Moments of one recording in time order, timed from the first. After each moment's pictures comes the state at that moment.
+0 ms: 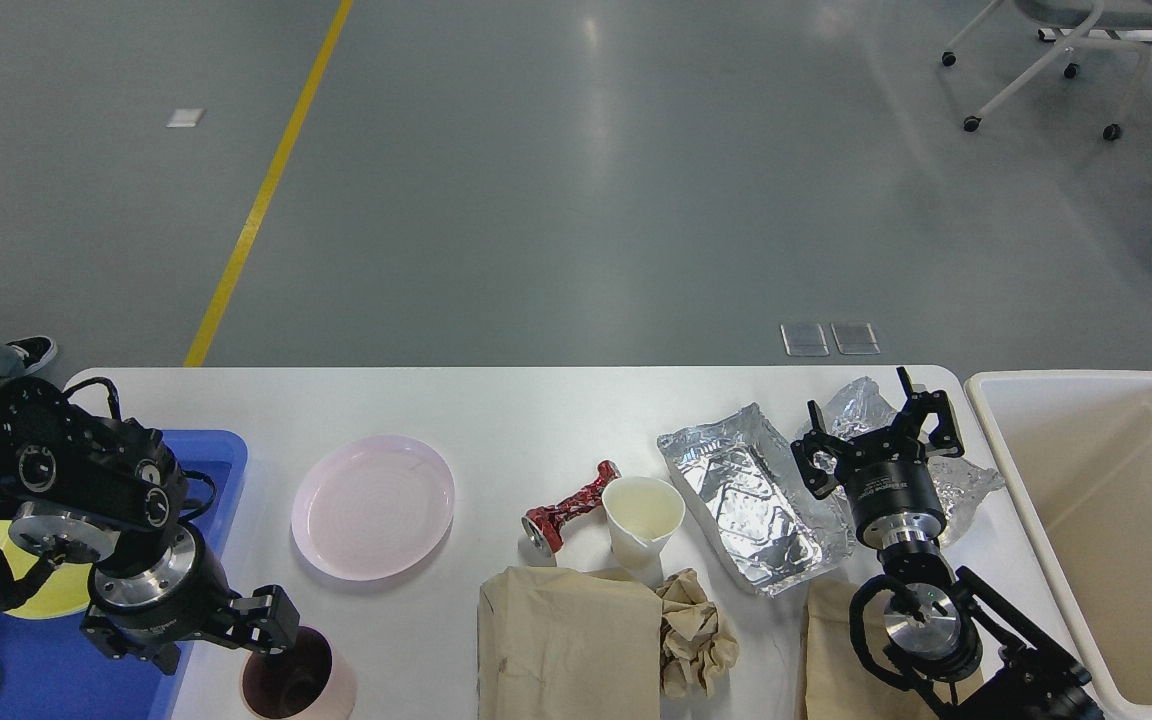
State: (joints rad) left arm -1.69 0.43 1.22 -1.58 0.14 -0.33 0.20; right arm 0.23 -0.10 1.08 0.94 -0.13 0.17 0.46
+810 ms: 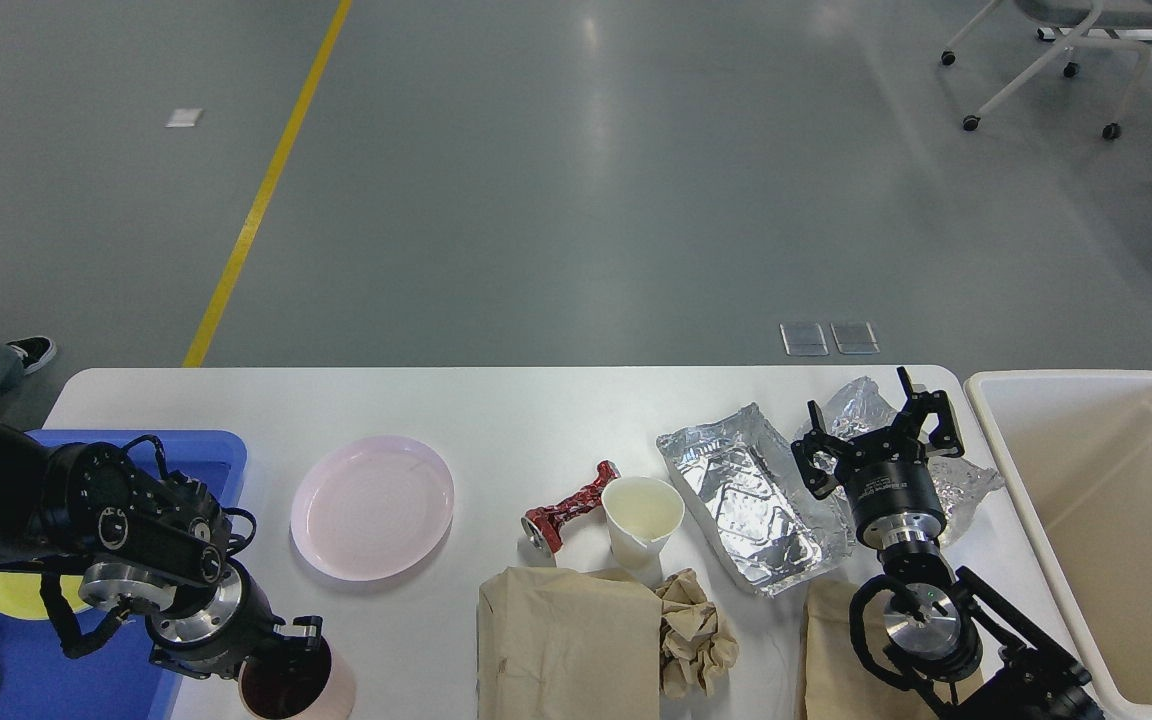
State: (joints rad) left arm -1.51 0.36 1.15 -1.47 0.14 -0.21 0.20; right arm 0.23 -0.10 1.08 0.94 -0.13 0.17 0.46
